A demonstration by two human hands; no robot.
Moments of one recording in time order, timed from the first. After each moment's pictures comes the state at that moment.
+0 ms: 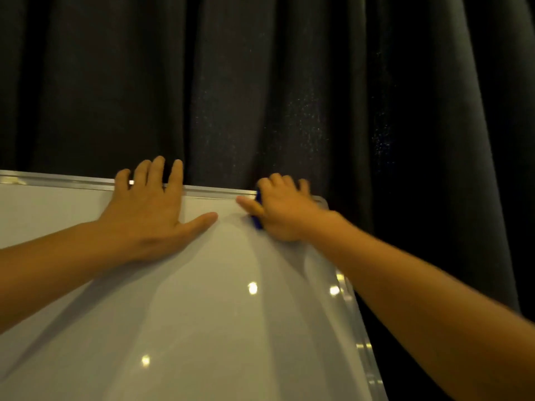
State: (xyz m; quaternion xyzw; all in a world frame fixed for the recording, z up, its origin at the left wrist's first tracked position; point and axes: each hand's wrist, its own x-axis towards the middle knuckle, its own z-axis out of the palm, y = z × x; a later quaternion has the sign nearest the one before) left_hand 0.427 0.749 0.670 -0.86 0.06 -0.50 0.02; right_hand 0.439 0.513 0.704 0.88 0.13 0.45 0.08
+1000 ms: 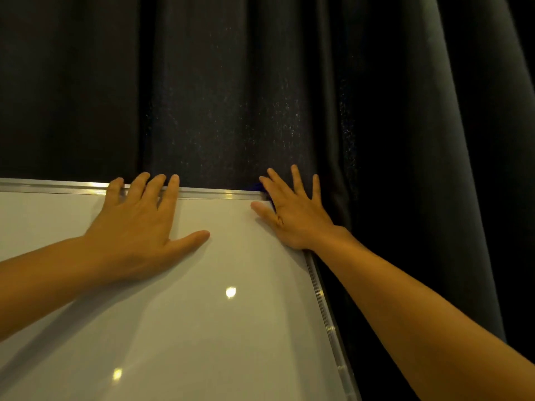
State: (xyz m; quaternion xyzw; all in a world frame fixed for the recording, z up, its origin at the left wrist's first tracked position) left_hand 0.445 0.733 0.656 -0.86 0.10 -0.49 0.06; right_hand 0.472 0.454 0.685 0.86 0.11 0.49 0.06
